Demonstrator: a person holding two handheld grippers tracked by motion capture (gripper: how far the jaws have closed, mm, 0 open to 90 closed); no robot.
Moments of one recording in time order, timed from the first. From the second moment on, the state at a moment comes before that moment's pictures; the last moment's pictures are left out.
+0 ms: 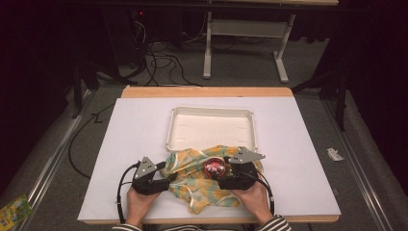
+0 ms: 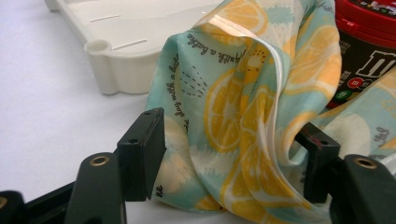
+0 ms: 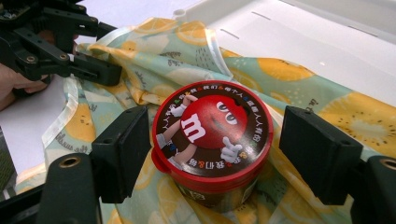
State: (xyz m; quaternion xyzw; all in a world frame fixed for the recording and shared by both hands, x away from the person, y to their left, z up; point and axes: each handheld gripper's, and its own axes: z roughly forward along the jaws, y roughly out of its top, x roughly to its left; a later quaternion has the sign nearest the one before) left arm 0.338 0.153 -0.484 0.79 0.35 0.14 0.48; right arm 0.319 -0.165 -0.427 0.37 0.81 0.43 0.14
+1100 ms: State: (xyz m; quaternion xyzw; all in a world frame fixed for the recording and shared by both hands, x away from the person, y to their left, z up) left arm 0.337 0.152 -0.484 0.79 0.35 0.15 0.48; right arm 0.327 -0.147 -0.443 0.37 0.83 0.38 0.16
